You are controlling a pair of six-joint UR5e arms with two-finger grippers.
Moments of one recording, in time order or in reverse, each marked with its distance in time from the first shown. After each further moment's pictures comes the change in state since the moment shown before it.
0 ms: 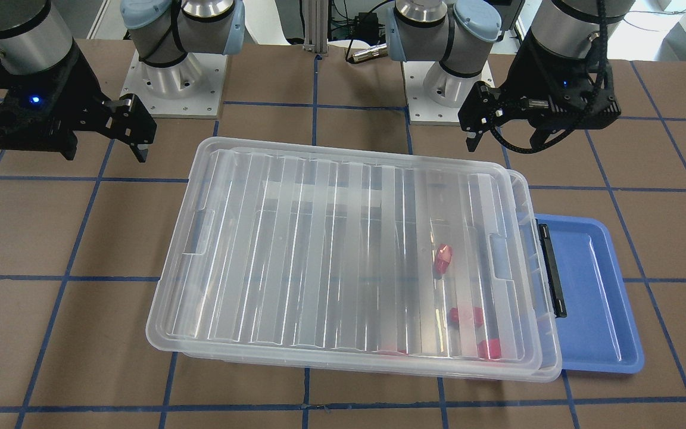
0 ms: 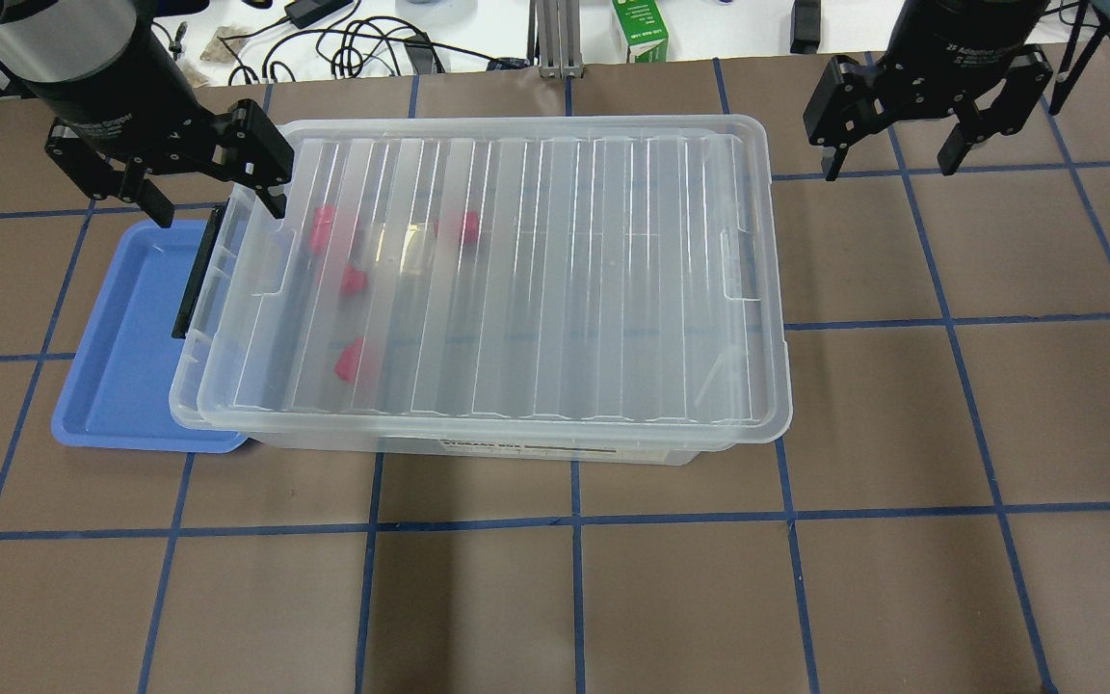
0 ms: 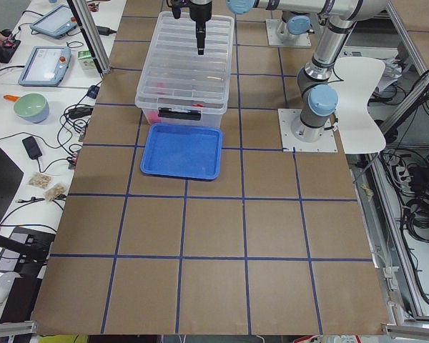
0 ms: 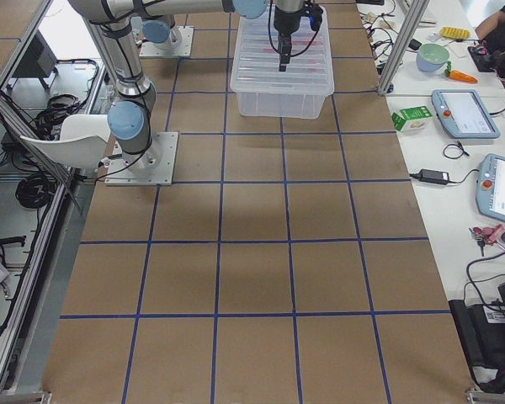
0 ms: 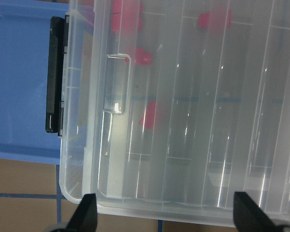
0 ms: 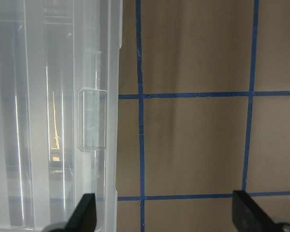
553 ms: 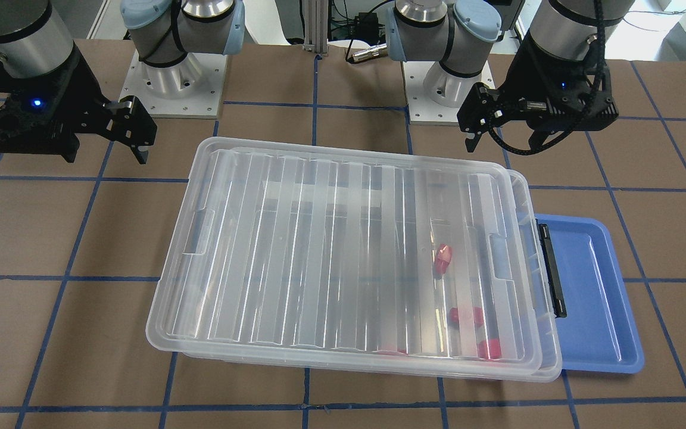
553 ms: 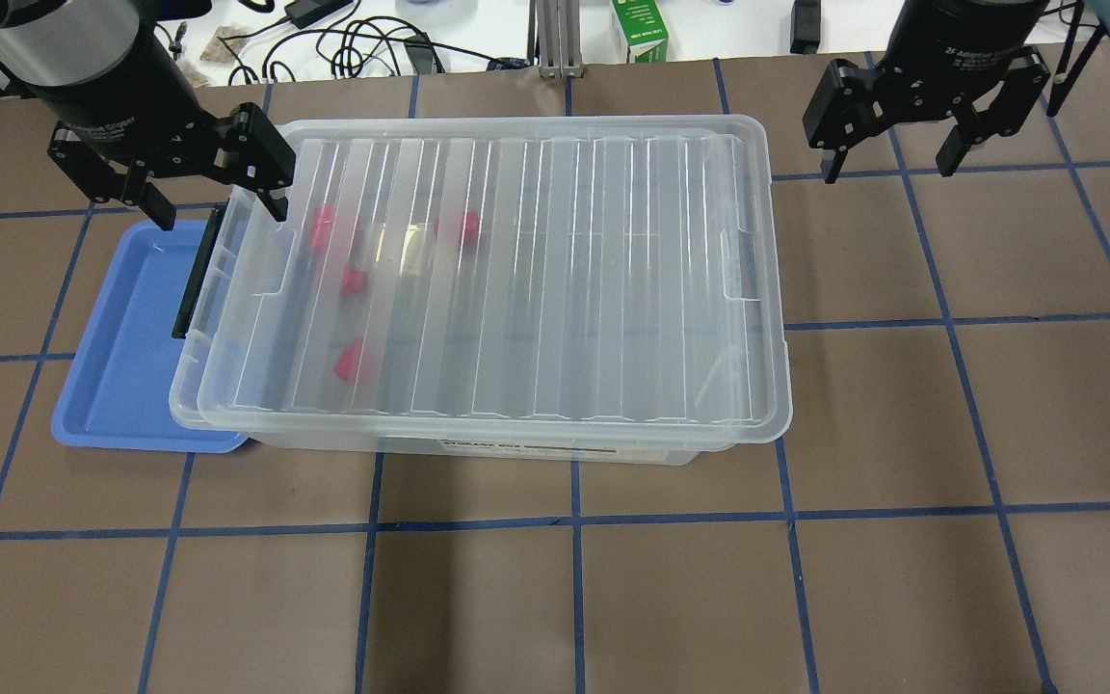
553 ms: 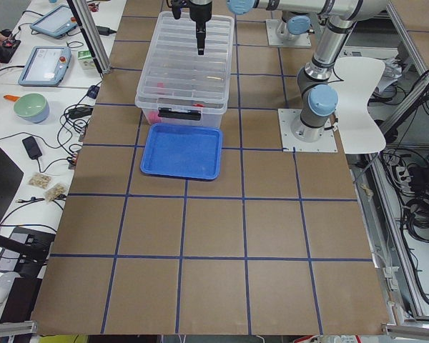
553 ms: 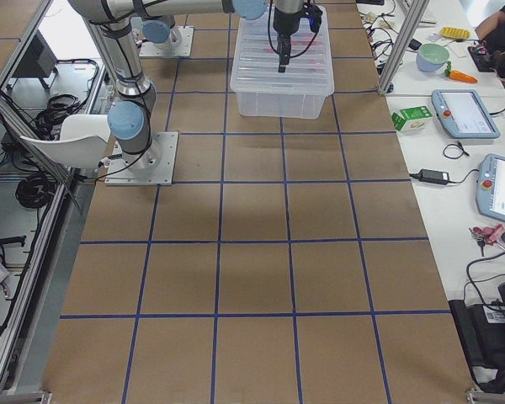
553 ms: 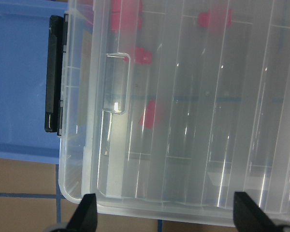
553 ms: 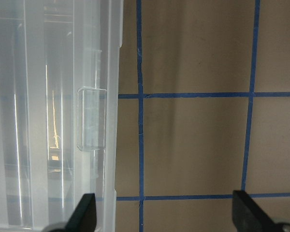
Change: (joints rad) left arm -0.001 0.000 -0.006 0.000 0.000 0.000; right arm -0.001 0.006 0.003 -0.008 0.001 -0.016
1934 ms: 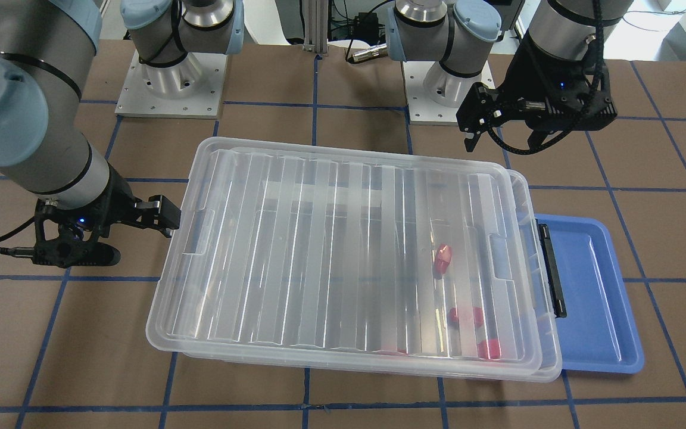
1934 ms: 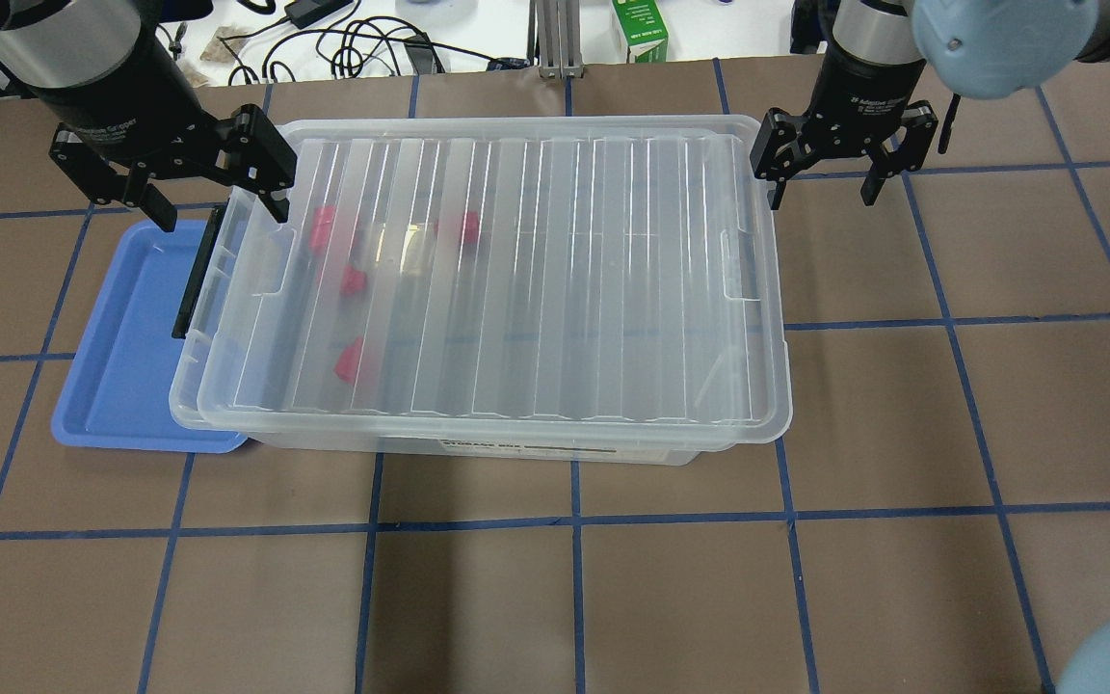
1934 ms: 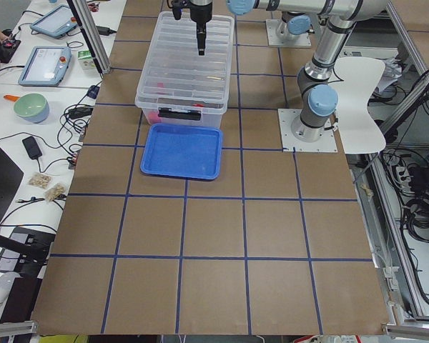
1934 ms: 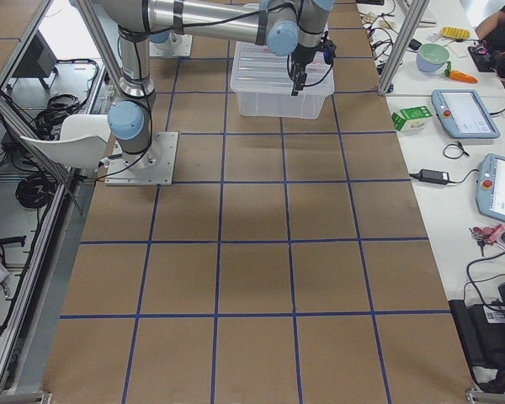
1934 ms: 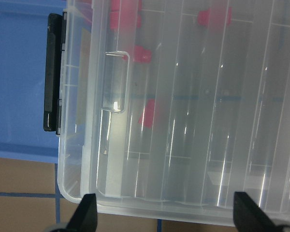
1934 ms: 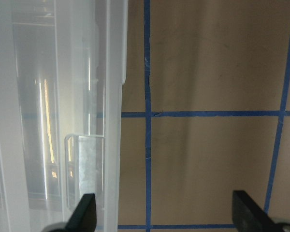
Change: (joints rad) left arm -0.001 0.002 -0.002 0.001 -0.001 -0.002; right arm 0.014 0.211 0.013 -0.118 0.029 0.013
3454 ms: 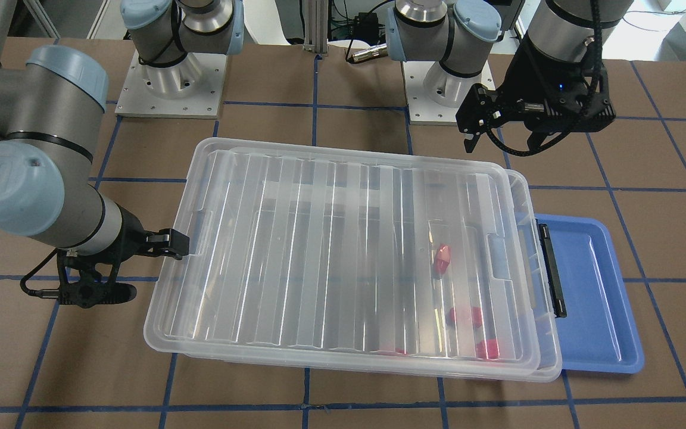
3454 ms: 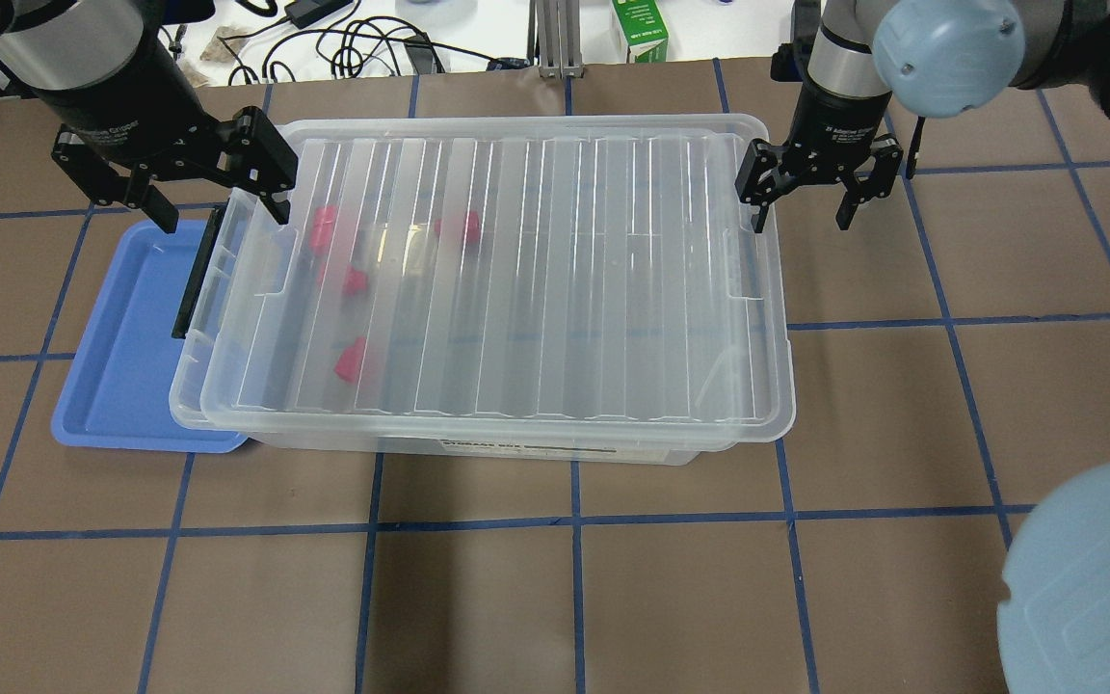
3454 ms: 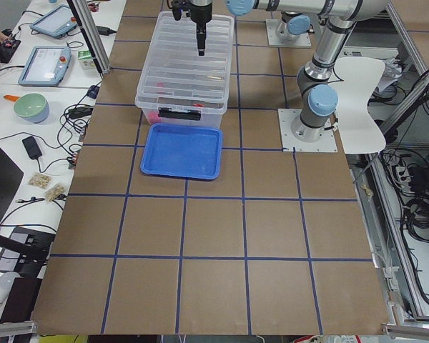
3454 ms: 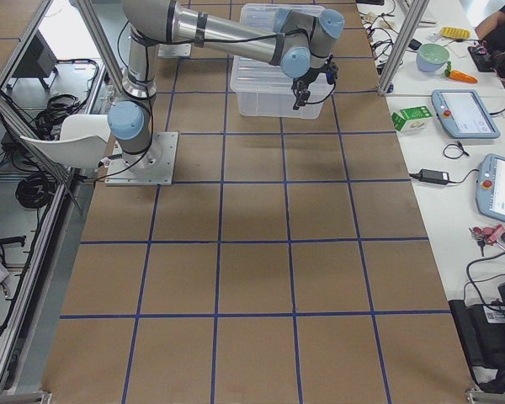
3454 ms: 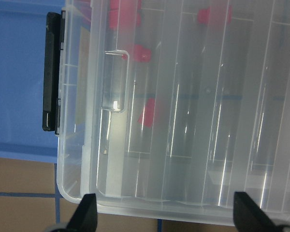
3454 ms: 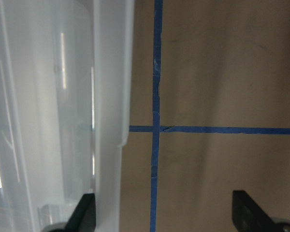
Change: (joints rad) left arm 0.000 -0.001 -0.003 0.002 0.001 0.002; right arm -0.010 0.091 -0.005 -0.016 0.014 -0.030
